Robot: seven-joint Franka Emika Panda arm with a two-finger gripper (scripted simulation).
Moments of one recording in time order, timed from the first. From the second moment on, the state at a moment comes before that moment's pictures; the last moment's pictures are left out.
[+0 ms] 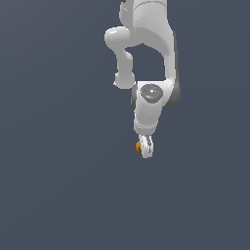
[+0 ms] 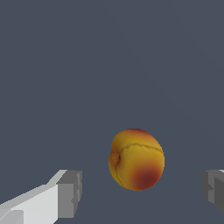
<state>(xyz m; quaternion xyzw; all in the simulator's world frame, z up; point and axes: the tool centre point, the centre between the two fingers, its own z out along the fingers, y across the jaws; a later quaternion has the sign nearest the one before) -0.008 0.079 0.087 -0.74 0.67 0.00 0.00</state>
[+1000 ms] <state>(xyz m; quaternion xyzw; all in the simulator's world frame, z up) -0.010 0.081 0.053 -0.72 0.69 0.00 0.00</state>
